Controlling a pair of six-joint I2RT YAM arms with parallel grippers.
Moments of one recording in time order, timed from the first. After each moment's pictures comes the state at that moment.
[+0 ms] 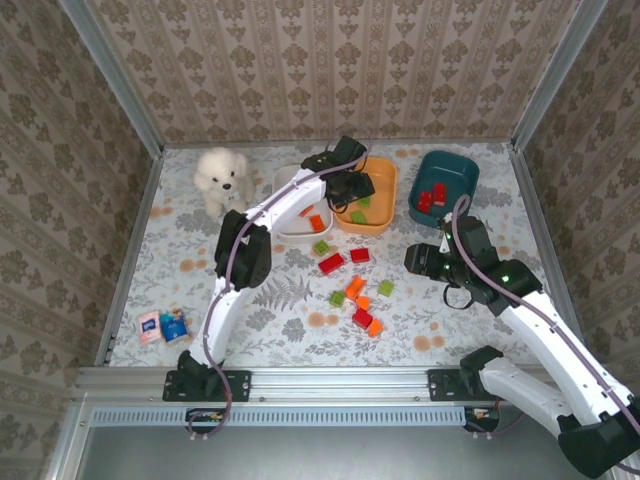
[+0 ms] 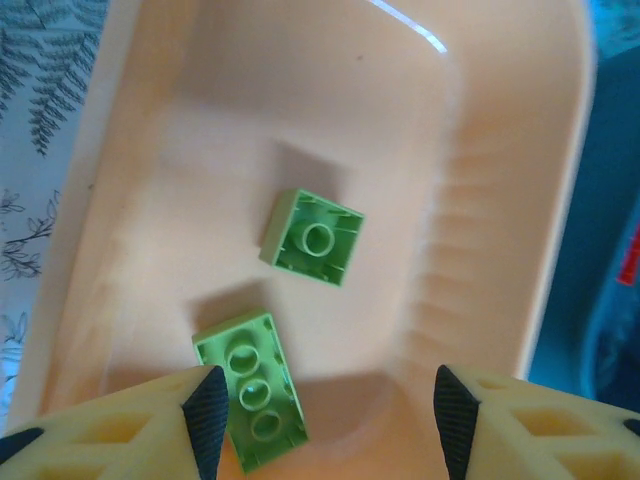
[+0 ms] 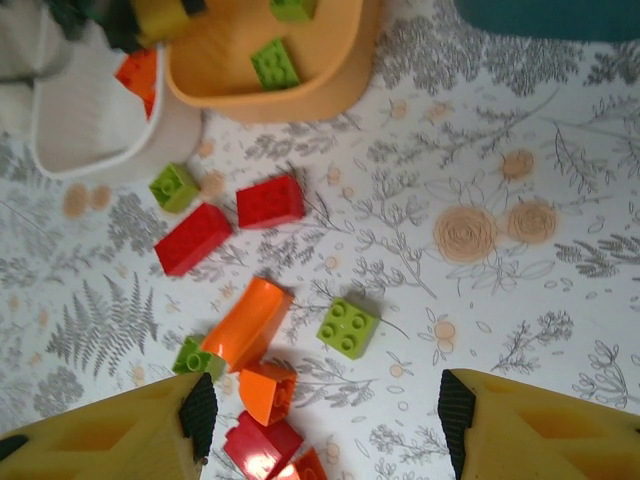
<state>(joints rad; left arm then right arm) -0.71 2.34 2.19 -0.80 0.07 -0.87 0.40 0.88 0.87 -0.83 -0.02 0.58</state>
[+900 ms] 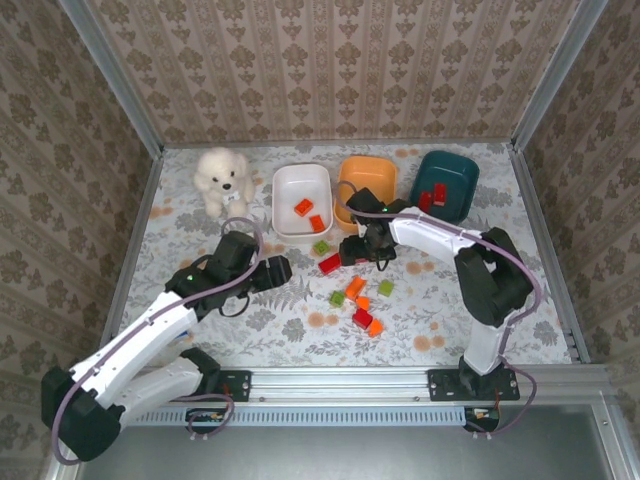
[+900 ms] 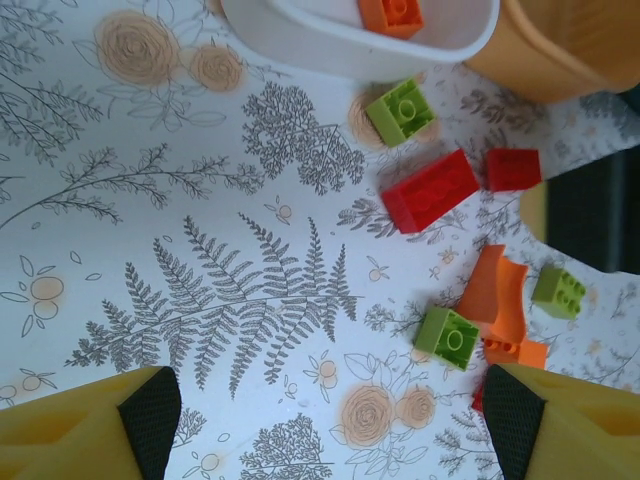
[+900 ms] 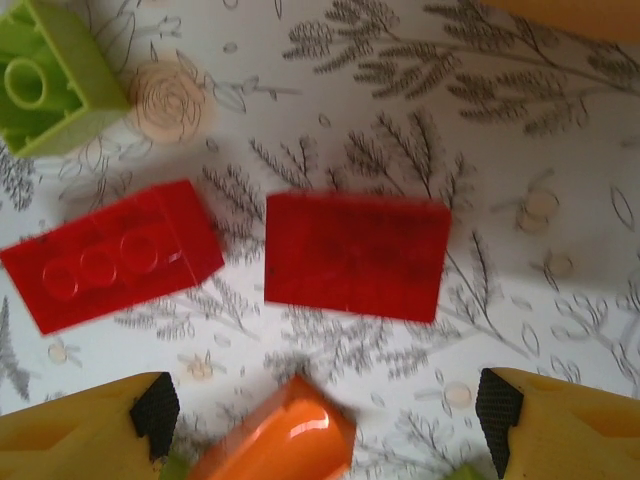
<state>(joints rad) -0.67 0.92 0.74 -0.68 0.02 -0.78 0.57 1.85 1.31 -0.77 -0.06 0.41</state>
